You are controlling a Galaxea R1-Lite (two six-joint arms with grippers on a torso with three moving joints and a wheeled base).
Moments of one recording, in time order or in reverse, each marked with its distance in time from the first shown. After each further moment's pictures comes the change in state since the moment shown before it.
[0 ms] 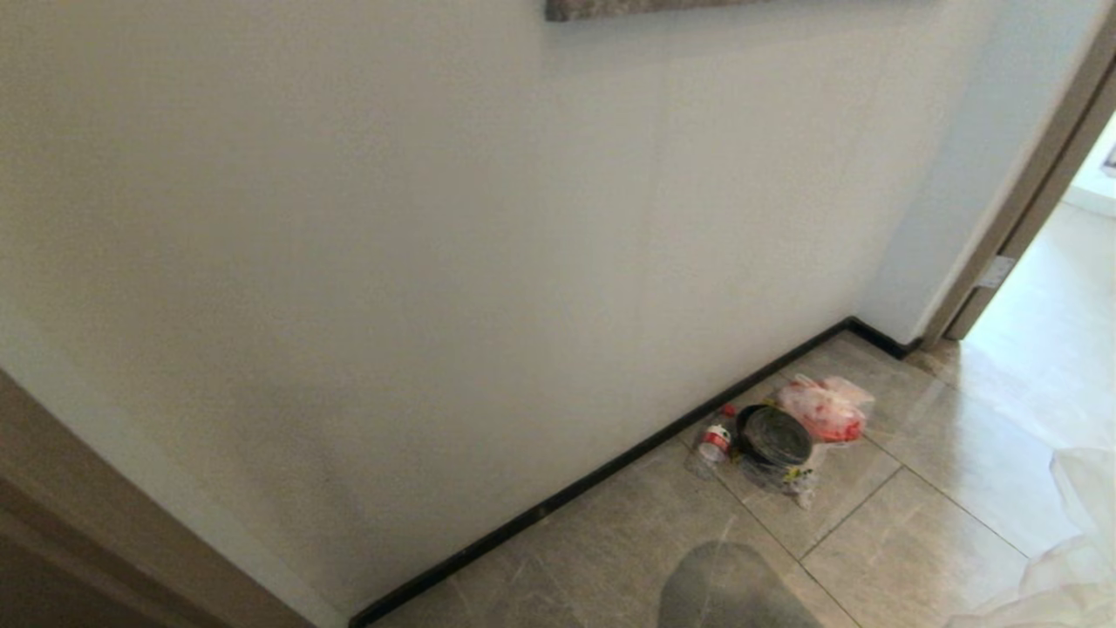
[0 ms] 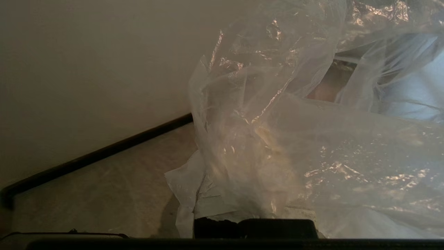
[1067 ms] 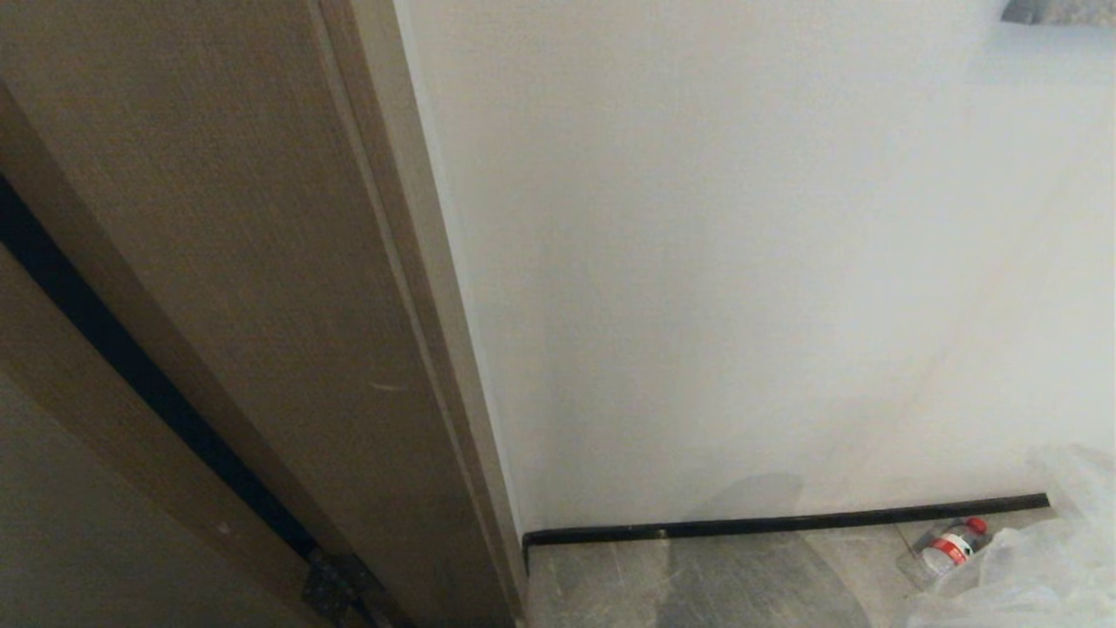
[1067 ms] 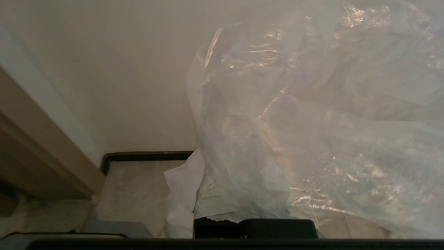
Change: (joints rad) left arm 0.000 0.000 0.000 0.000 0.001 0.006; right arm 0.000 0.000 0.000 0.001 0.000 0.000
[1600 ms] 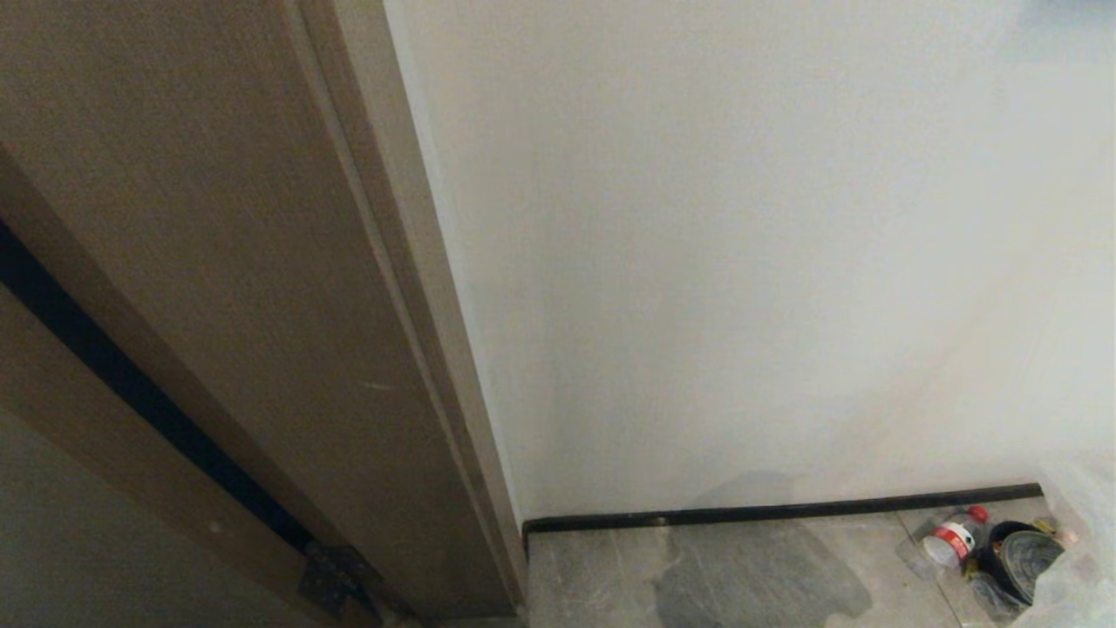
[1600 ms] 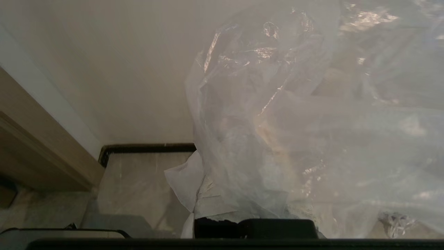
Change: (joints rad) left arm 0.000 0.000 0.001 0.001 0.000 -0.001; right arm 0.000 0.000 0.000 0.002 0.001 -0.003
